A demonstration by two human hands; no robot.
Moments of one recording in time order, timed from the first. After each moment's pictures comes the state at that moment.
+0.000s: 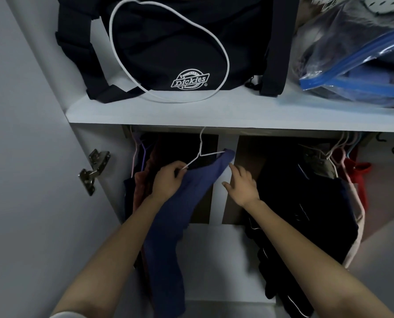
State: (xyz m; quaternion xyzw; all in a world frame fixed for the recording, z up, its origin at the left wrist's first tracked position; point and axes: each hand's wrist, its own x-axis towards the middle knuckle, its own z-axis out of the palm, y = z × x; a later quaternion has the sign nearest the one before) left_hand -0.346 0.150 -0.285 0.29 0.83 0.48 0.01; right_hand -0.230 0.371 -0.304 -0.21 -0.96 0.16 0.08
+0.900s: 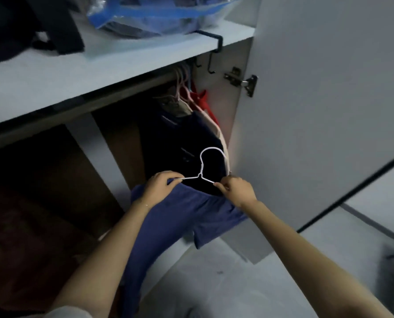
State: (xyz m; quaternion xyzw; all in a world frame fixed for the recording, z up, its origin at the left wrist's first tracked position) left_hand -0.213 0.339 -0.373 0.67 0.64 0.30 0.22; right_hand 0.050 0.396 -0.353 -0.54 -0.83 0.16 0.06
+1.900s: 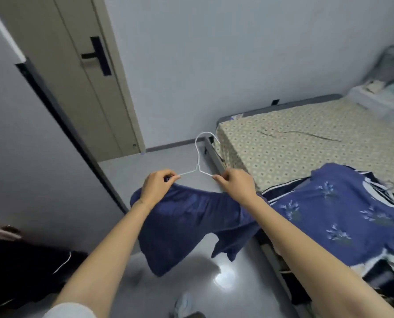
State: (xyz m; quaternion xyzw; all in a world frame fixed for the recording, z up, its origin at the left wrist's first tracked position) left_hand 0.342 0.277 -0.375 0.87 0.31 0.18 0.33; right_hand 0.509 0.079 -0.332 -0.90 -0.38 0.09 0.21
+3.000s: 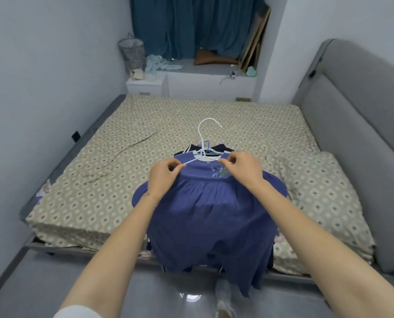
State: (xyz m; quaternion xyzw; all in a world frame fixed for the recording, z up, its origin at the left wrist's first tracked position) left_hand 0.853 -0.029 -0.338 0.88 -0.17 0.02 0.44; right_hand 0.767 -0.261 -0.295 -0.95 0.18 -0.10 0.23
